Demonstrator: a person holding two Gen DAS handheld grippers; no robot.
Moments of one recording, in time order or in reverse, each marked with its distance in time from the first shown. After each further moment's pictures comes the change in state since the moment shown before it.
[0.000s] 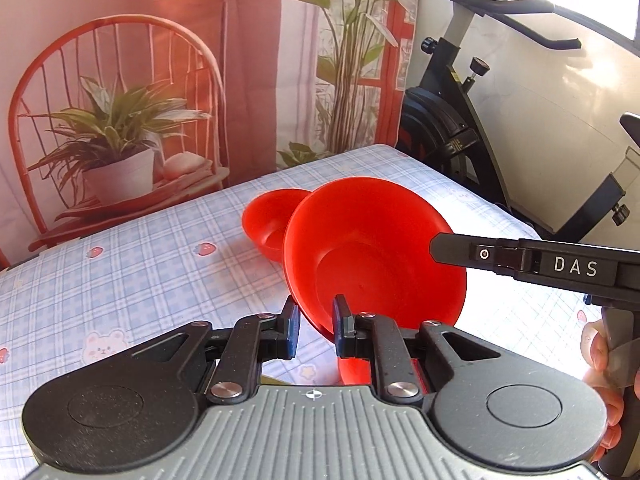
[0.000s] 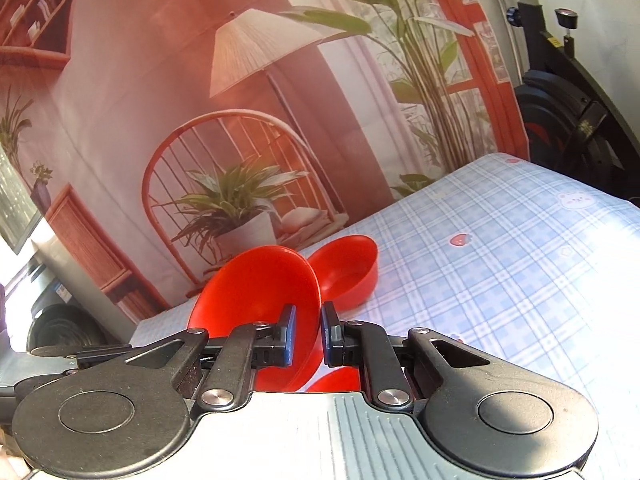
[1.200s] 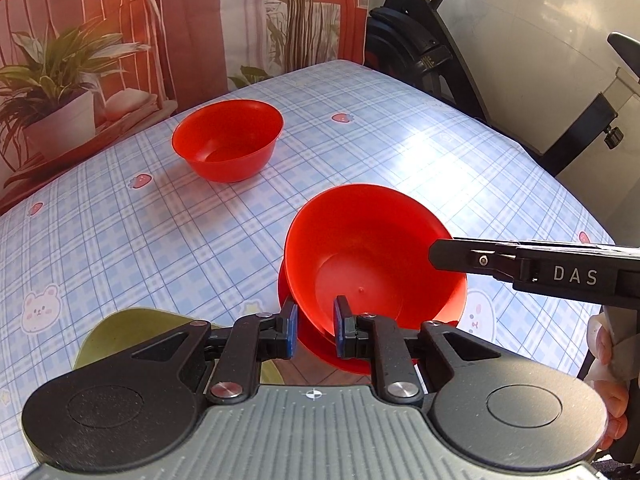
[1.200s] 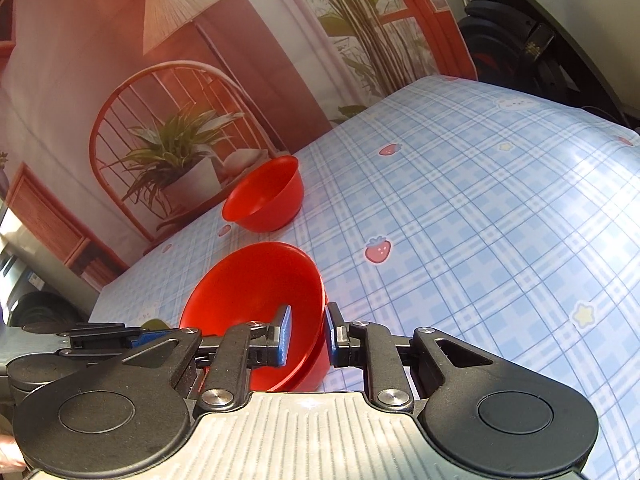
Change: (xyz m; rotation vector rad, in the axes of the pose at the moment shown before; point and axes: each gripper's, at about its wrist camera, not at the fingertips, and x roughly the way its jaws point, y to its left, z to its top) left arm 0.059 -0.023 -0.035 0.071 0.175 -0.058; right arm 0.005 -0.052 -0.054 0.090 0.120 -0.074
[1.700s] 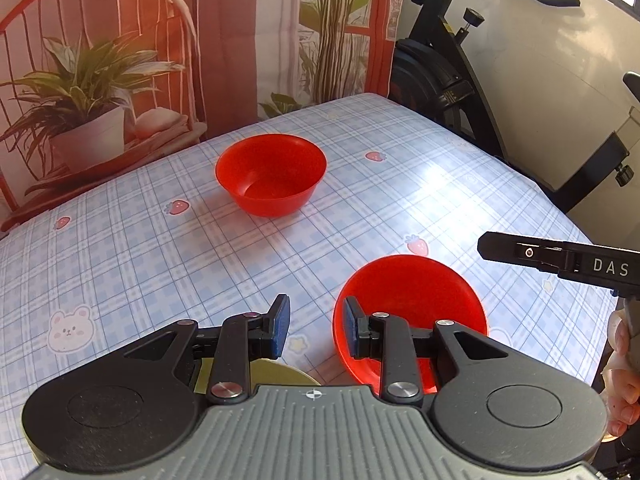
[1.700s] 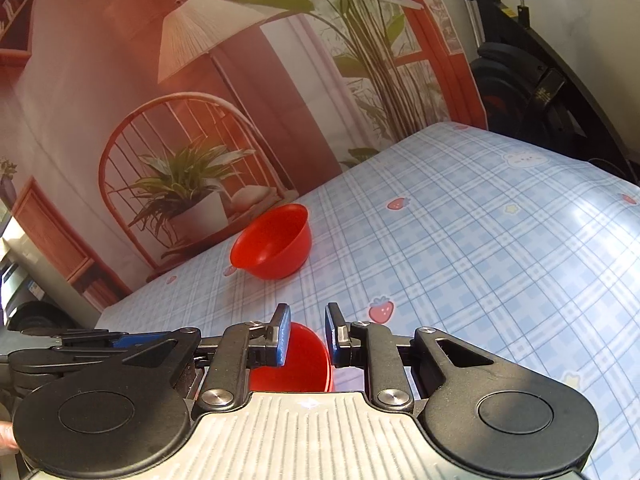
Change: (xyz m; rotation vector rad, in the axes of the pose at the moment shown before) left arm -0.018 0.031 0.017 -0.065 -0.089 0.036; right arm -0.008 0.007 0.032 -0.067 -0.100 0.010
